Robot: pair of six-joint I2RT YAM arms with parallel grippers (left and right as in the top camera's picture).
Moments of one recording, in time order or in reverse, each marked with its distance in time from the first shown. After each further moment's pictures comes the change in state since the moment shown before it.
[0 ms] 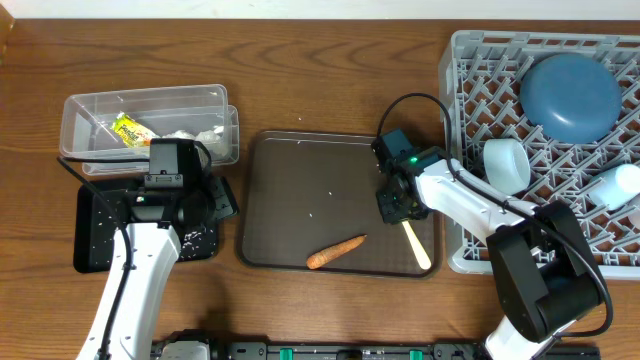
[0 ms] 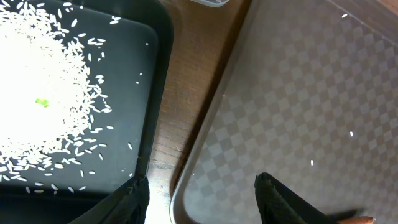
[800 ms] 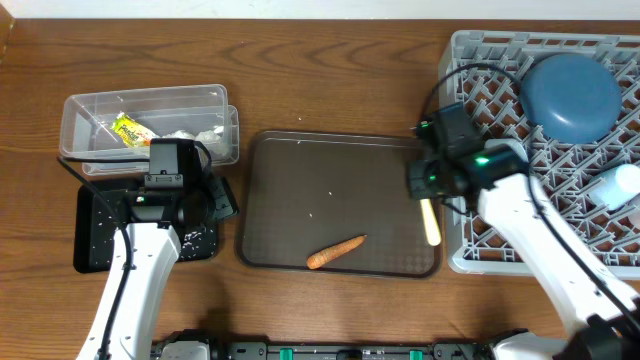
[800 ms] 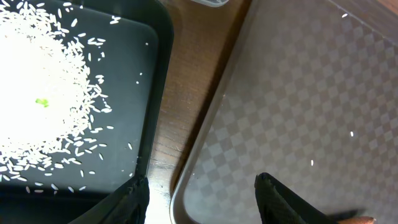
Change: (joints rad) left arm 0.000 0.000 0.000 0.000 0.000 0.000; right arm -0.144 -0.359 0.035 -0.069 -0.057 0.007
